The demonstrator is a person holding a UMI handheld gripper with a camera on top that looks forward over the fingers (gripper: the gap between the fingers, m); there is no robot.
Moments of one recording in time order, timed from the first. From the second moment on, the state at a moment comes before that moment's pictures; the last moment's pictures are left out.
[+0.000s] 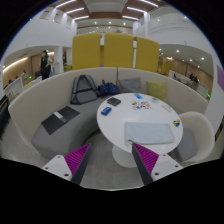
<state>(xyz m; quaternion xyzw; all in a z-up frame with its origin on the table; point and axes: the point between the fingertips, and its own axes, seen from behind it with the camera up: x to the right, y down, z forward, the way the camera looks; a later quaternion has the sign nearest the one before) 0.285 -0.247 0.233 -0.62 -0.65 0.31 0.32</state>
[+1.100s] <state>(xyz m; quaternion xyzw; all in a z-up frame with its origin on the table) 0.000 -0.148 -0.026 -0.66 -0.65 0.25 0.30</state>
